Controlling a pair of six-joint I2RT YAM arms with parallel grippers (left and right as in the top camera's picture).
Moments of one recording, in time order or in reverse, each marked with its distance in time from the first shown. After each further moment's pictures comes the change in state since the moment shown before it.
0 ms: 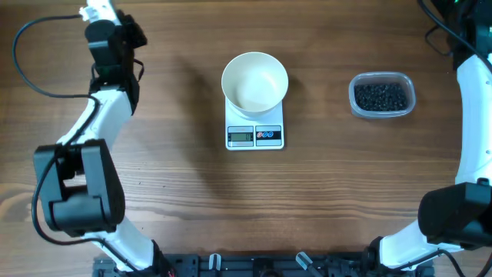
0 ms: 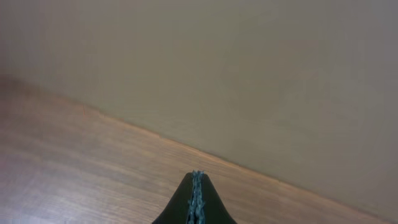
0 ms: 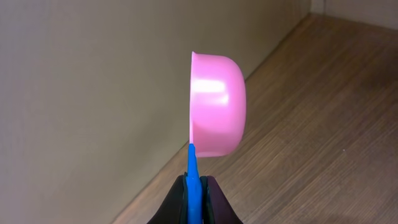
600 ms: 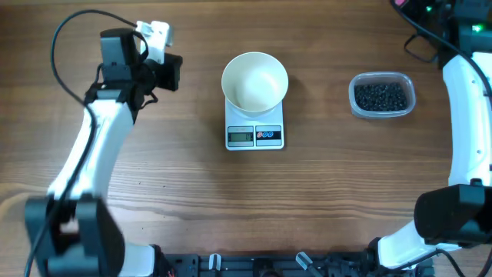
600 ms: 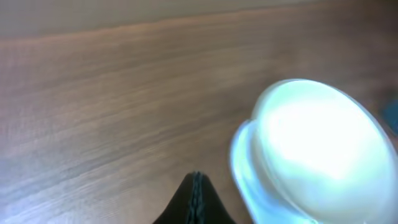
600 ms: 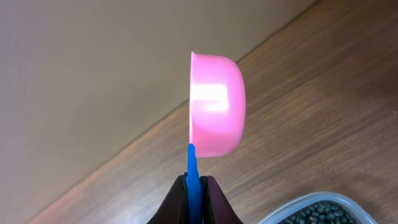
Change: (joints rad) left arm -0.090 -0.291 0.008 -0.797 0.521 0.446; right arm 0.080 0.000 0.000 -0.127 -0.164 -0.096
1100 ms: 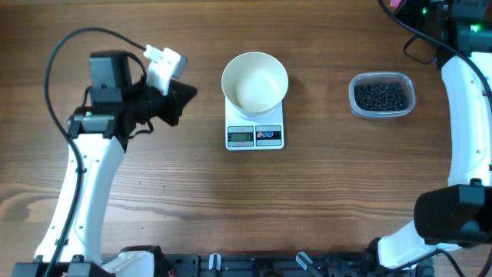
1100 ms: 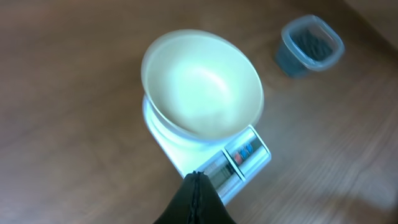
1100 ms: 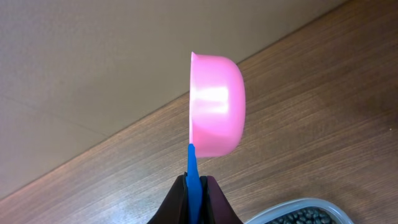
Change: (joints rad) left arm -0.003 -0.206 -0.090 -0.265 0.239 0.138; right arm 0.003 0.000 0.000 -0.012 -0.025 -0.118
